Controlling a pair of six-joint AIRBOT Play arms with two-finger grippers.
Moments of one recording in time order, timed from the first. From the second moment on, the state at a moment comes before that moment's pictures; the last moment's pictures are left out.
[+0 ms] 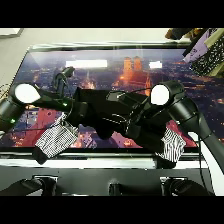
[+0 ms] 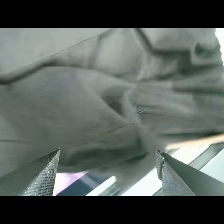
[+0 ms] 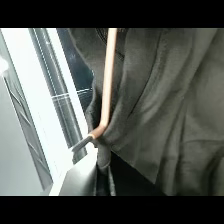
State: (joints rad) left arm -0.37 -1.19 1.27 1.03 -1.23 -1.43; right arm 0.52 -1.22 1.33 -1.21 1.52 0.83
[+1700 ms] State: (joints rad) left arm -0.36 -1.30 1.18 0.89 -1.16 -0.44; right arm 0.37 -1.28 1.33 -1.02 1.48 0.44
